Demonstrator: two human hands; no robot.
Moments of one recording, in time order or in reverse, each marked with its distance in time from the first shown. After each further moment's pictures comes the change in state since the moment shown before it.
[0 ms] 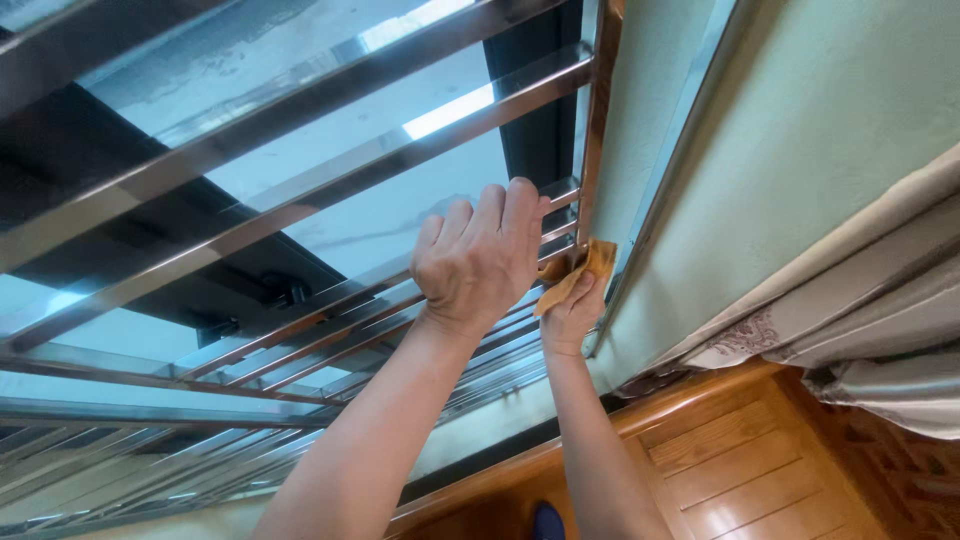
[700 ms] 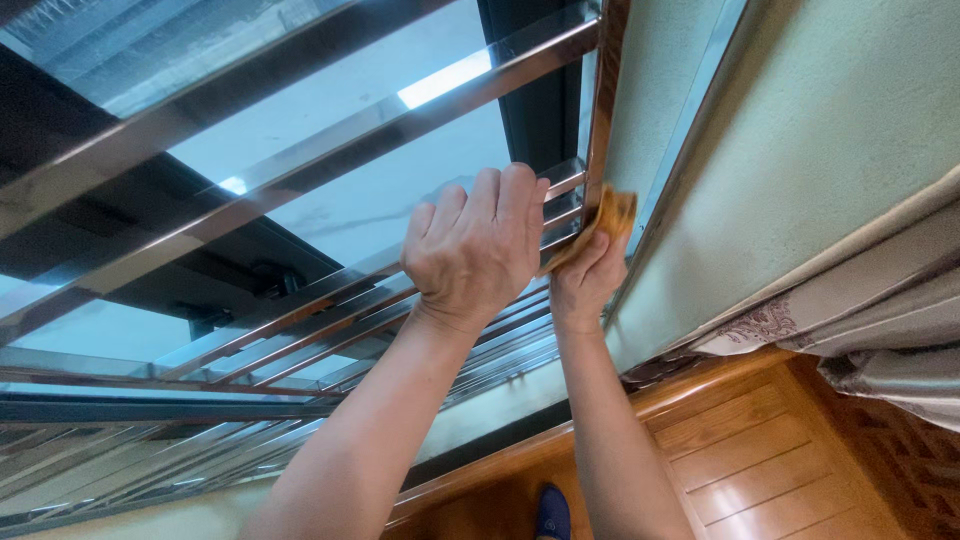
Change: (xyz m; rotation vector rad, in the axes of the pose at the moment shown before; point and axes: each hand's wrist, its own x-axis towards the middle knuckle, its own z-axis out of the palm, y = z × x) left_hand -0.004 -0.001 0.002 0.019 -0.045 -0.001; right_hand 0.044 -0.064 -0.005 0.136 -0.140 -0.148
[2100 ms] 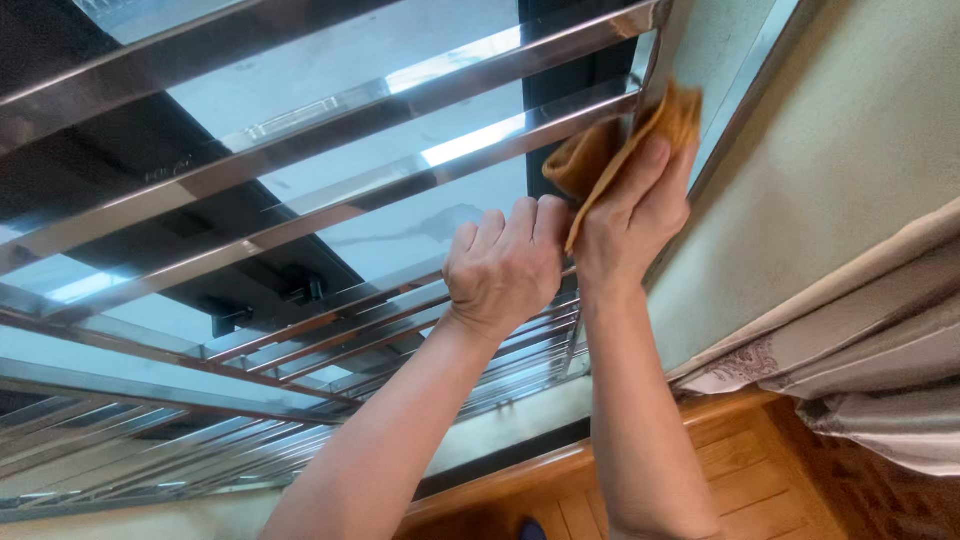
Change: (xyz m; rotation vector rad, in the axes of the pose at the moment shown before) left_hand -0.001 -0.001 -0.007 -0.029 0.058 -0.028; right_hand 0.096 -0.110 0.011 0.088 0.066 -0.269
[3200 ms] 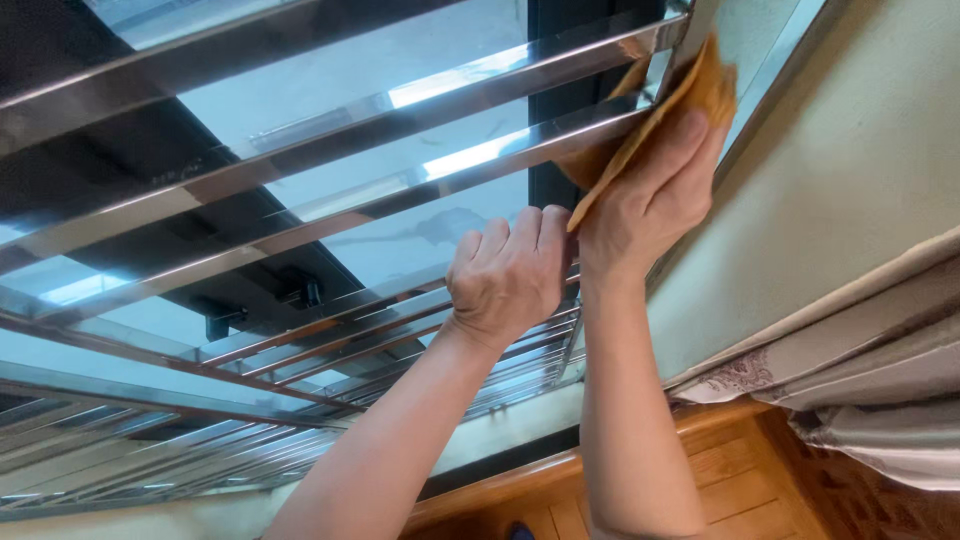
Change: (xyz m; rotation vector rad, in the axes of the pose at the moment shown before) left_hand 0.003 -0.002 0.001 -0.022 0.007 -0.009; right_hand 0.024 -0.031 0.015 0.043 0.091 0.005
